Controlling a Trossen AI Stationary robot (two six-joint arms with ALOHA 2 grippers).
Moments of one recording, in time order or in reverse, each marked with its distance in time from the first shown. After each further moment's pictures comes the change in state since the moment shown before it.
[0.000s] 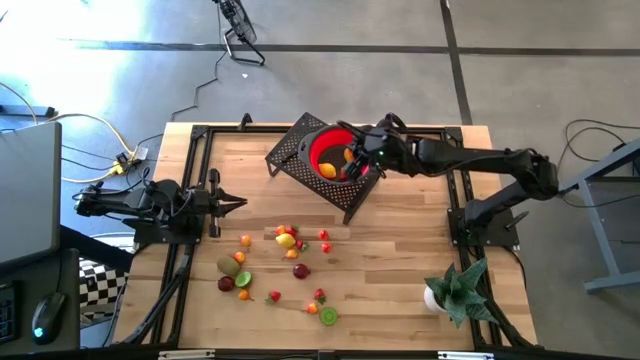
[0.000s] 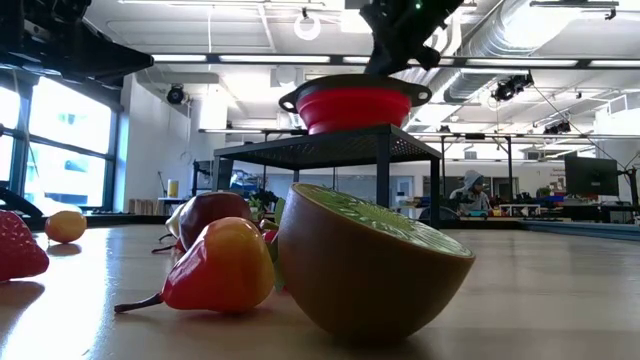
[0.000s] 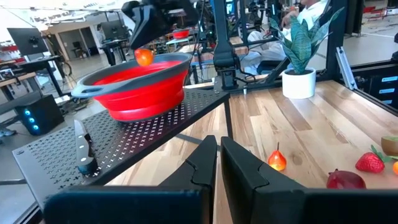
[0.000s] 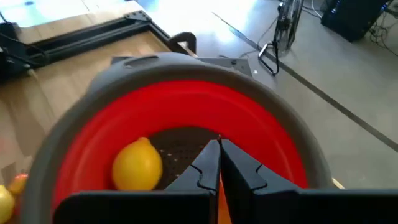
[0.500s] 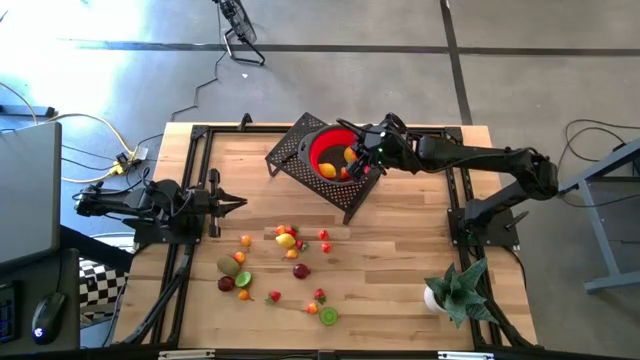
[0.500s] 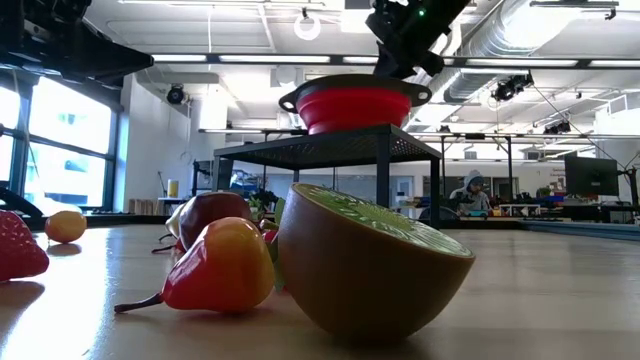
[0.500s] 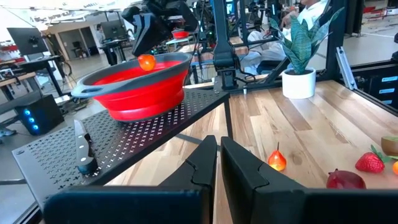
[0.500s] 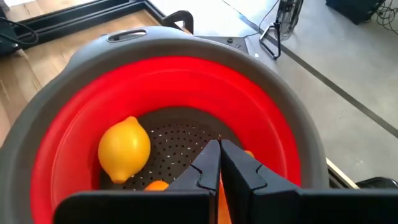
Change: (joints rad) left arm 0.000 0.000 0.000 0.000 0.000 -0.001; right arm -0.022 0.000 0.000 -0.064 -0.046 0.007
